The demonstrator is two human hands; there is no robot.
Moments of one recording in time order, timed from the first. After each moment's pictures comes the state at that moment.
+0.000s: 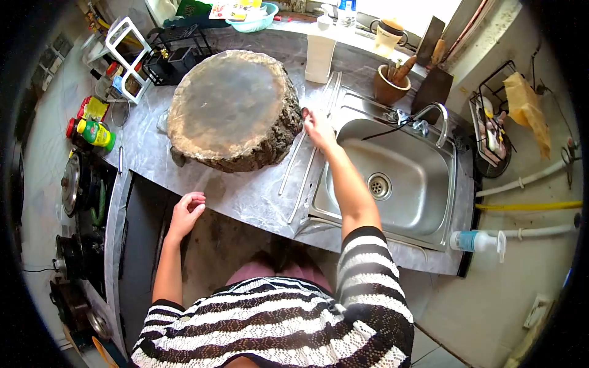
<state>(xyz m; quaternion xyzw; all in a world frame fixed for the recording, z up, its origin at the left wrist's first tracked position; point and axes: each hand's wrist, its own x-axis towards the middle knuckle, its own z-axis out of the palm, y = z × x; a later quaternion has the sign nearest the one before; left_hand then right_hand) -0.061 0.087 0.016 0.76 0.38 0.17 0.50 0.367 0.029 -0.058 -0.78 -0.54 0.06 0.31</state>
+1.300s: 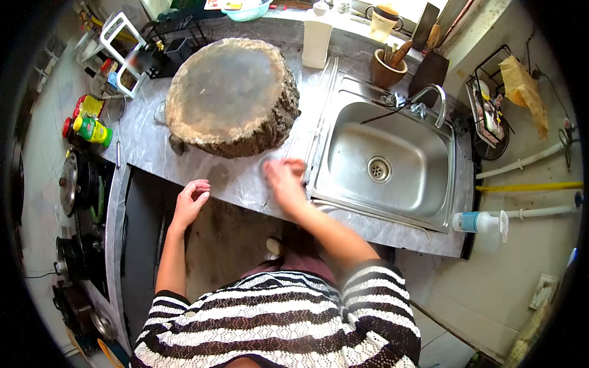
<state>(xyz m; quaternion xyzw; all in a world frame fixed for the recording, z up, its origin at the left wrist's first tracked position) -0.056 0.080 0.019 0.76 0.36 0.17 0.51 0.168 -0.057 -0.049 -0.73 -0.51 0.23 0.40</state>
